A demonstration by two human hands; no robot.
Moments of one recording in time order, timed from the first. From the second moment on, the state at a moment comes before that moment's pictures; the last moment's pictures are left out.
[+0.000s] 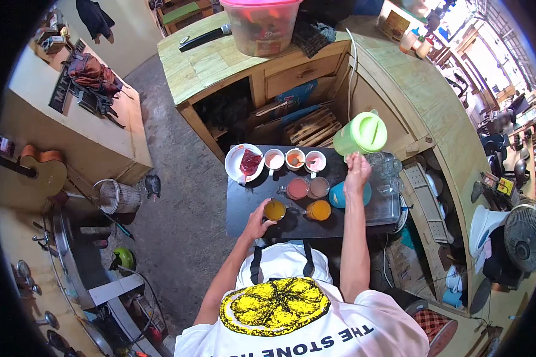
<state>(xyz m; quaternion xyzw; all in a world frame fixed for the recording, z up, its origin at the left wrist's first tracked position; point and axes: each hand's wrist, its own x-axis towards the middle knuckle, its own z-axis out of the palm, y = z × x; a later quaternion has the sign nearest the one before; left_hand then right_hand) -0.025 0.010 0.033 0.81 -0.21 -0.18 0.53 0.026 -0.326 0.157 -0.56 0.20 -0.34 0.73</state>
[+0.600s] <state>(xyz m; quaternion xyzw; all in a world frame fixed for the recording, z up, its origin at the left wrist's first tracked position) -0.022 0.012 0.025 0.81 -0.24 -0.15 0.52 -0.162 -0.327 0.289 -0.66 0.08 -0.14 0.73</state>
